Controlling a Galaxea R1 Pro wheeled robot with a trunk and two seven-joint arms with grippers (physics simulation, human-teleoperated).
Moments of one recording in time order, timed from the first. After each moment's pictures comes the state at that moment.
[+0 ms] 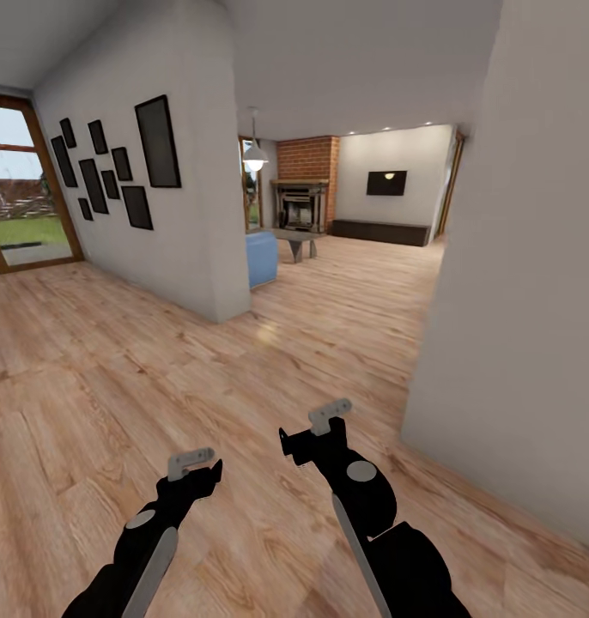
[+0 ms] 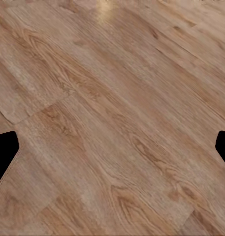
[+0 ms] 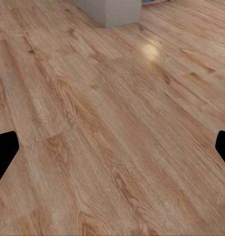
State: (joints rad) left arm -0.23 0.02 -0.14 -1.35 0.35 0.39 0.26; right arm -0.35 0.17 0.41 -1.56 0.07 0.68 -0.05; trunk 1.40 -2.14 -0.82
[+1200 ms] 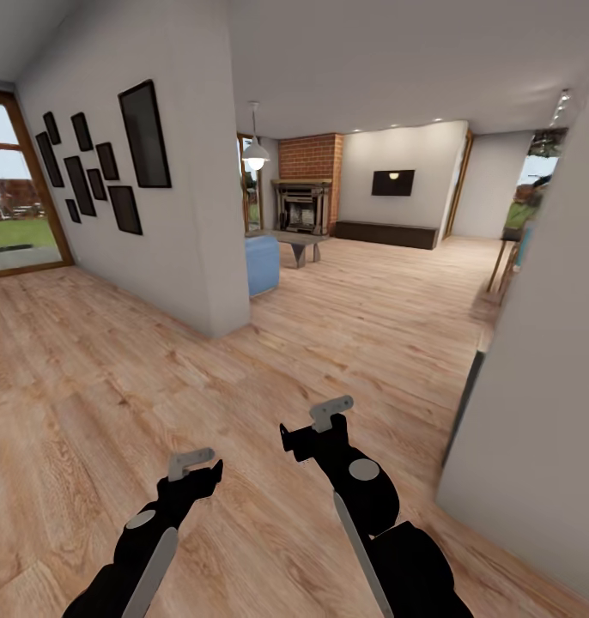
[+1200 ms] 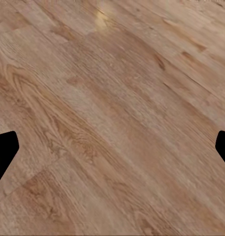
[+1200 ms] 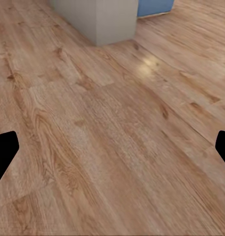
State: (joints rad) left arm -0.23 0.02 -0.14 -1.35 0.35 0.39 0.26; right arm -0.35 0.17 0.41 -1.58 0.07 0.68 -0.05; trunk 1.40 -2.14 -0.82
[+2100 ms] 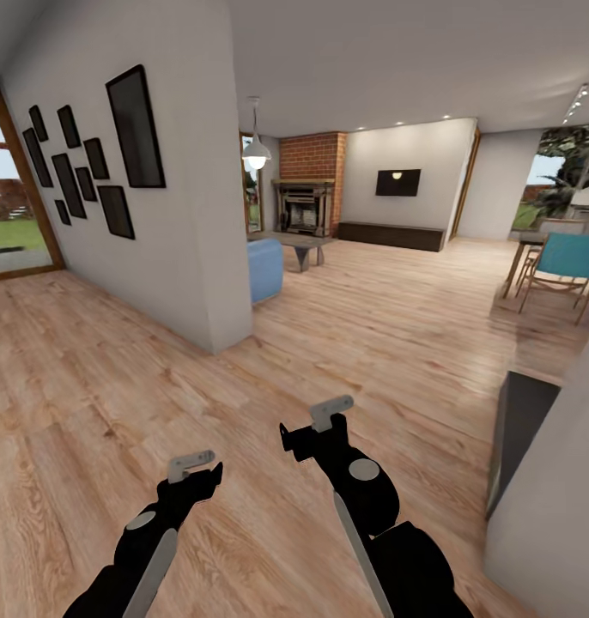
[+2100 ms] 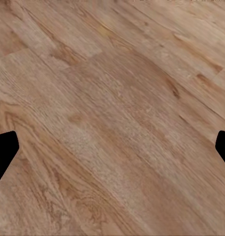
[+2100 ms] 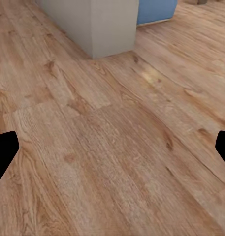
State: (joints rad) left arm -0.23 0.02 -0.14 -1.34 0.35 0.39 0.26; right arm -0.35 0.17 0.41 -1.58 0.07 0.68 -0.05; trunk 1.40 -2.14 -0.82
